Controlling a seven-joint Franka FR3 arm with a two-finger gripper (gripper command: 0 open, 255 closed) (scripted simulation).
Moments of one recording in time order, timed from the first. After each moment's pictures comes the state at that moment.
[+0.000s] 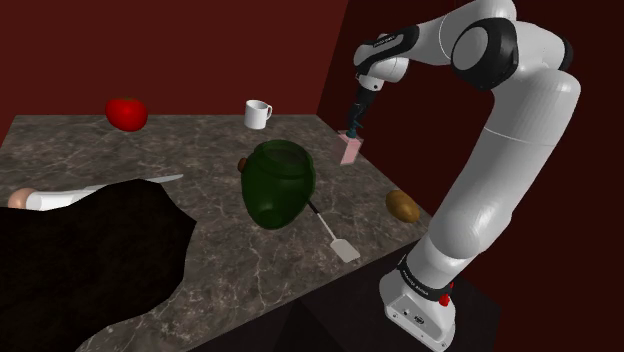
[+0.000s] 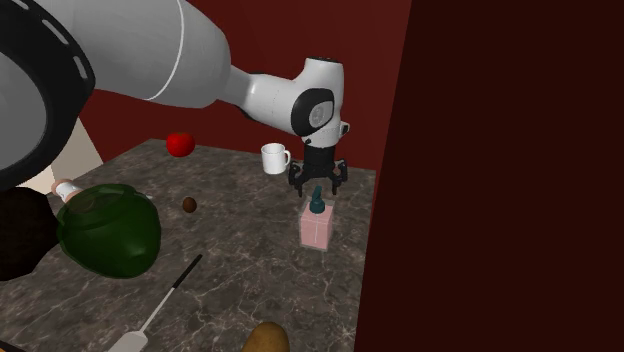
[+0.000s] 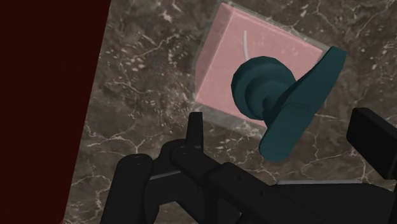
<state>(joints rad) -0.15 0.19 -0.42 -1.91 0.13 2.09 -0.80</state>
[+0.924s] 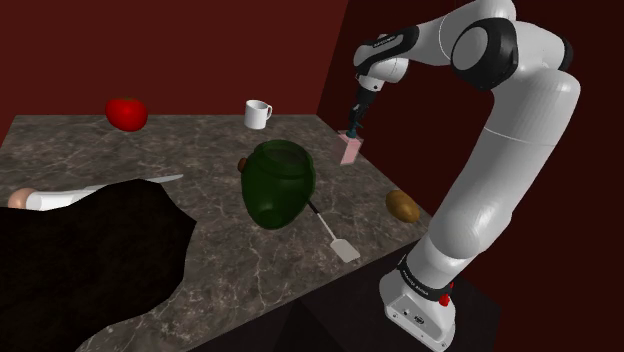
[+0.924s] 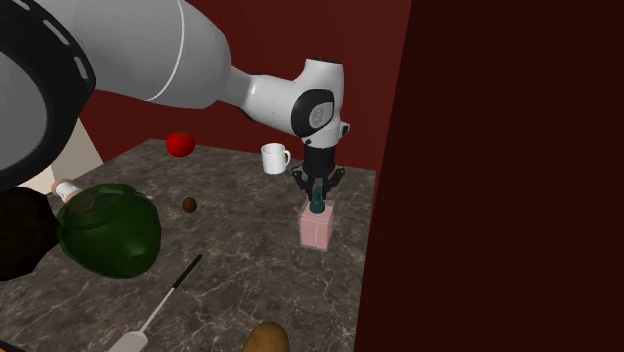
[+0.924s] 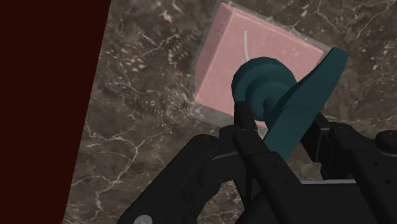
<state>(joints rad) -0.15 0.19 -0.42 -1.92 0.13 2.09 -0.80</state>
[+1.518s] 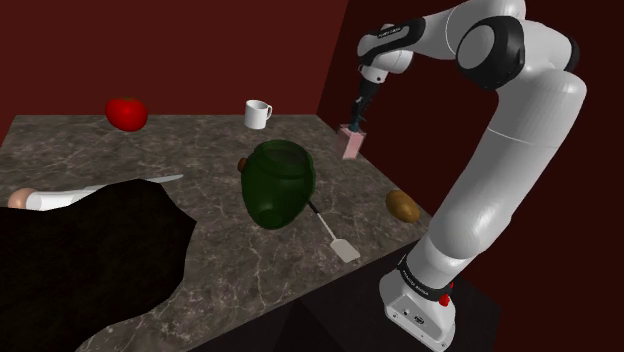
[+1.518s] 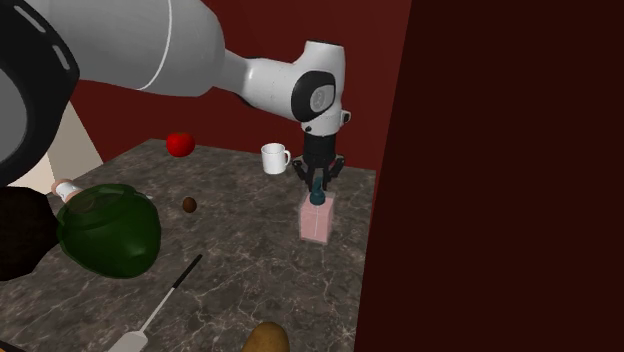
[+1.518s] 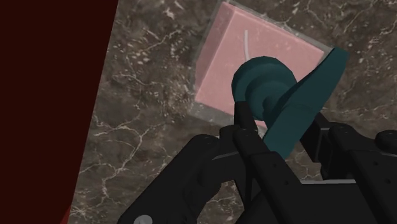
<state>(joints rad) -0.15 0.17 -0.42 -1.87 0.12 2.02 -0.79</state>
